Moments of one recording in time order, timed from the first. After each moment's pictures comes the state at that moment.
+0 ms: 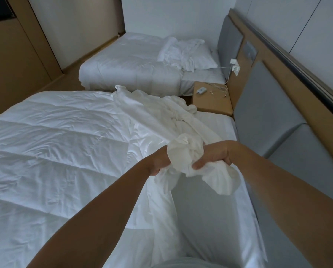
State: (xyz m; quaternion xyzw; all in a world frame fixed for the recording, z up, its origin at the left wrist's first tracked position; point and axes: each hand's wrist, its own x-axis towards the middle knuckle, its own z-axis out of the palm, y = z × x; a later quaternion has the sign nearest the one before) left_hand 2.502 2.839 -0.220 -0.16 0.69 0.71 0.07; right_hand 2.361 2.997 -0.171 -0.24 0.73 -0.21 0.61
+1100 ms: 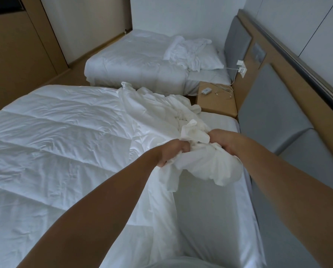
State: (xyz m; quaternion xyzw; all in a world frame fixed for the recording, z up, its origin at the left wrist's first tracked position) left_hand 2.486 2.837 -0.204 -0.21 0.68 0.69 0.13; right_hand 2.353 2.979 -0.152 -0.15 0.79 -0.38 0.46
